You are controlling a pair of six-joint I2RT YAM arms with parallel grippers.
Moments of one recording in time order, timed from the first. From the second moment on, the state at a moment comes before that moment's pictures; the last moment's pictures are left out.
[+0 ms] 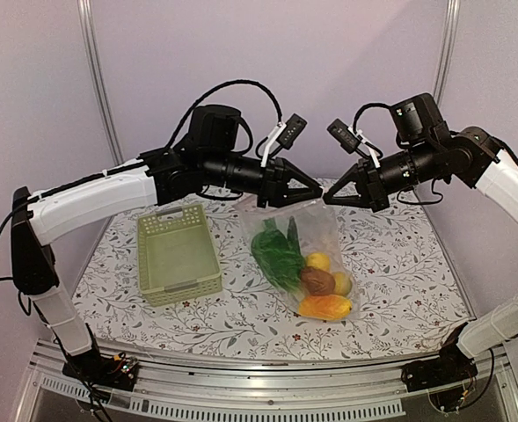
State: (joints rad) left arm -0.92 1.74 1.64 -0.17 0.67 -0.16; right arm 0.70 1.36 1.58 -0.90 -0.63 -0.10
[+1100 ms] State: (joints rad) left arm -0.91 1.76 1.64 -0.13 0.77 -0.22; right arm 0.70 1.36 1.59 -0.91 -0.64 -0.09
